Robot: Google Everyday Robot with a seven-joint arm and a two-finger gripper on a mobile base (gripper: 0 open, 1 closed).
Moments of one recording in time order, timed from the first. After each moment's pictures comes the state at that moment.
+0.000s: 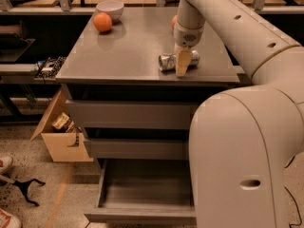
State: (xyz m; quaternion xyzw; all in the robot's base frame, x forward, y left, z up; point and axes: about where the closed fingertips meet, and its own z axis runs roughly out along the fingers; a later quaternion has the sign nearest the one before) arm 0.727 -0.106 0.844 -0.70 0.71 -0.03 0.10
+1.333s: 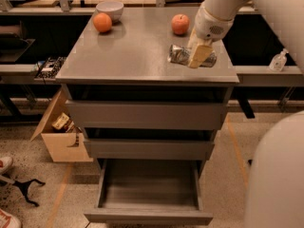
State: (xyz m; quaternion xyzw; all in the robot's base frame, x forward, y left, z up) arm 0.665 -0.126 0.902 -0.69 0.70 0.01 0.17
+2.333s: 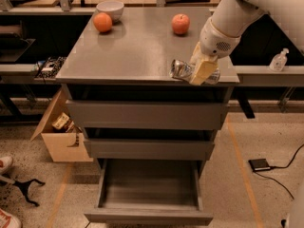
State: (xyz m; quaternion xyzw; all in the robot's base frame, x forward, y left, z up) arm 0.612 -0.132 0.883 -0.69 0.71 0.06 0.16
